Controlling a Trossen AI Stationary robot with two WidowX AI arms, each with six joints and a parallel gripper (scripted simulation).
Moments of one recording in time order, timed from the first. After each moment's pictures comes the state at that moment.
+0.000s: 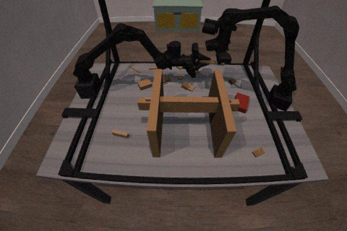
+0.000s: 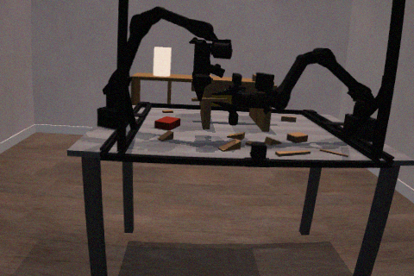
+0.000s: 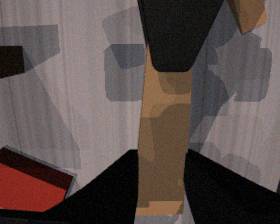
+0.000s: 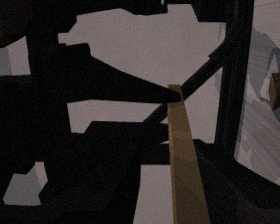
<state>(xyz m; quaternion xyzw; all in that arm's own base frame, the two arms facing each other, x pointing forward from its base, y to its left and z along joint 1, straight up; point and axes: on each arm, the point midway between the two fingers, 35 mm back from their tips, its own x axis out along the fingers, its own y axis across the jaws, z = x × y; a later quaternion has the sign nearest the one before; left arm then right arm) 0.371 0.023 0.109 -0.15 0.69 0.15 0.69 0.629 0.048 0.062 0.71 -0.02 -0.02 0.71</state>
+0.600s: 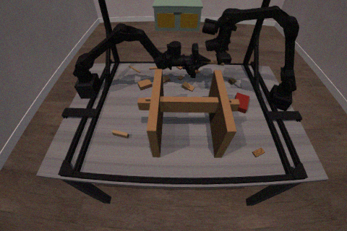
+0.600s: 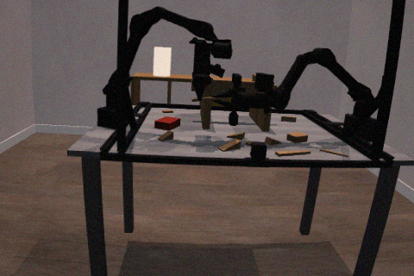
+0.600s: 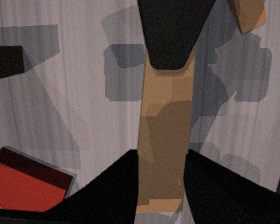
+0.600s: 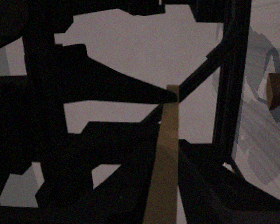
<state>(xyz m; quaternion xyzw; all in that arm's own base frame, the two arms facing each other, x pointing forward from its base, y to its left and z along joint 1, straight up) 0.371 0.023 0.109 -0.16 0.69 0.15 0.69 0.629 0.048 0.060 0.71 -0.02 -0.02 0.71</state>
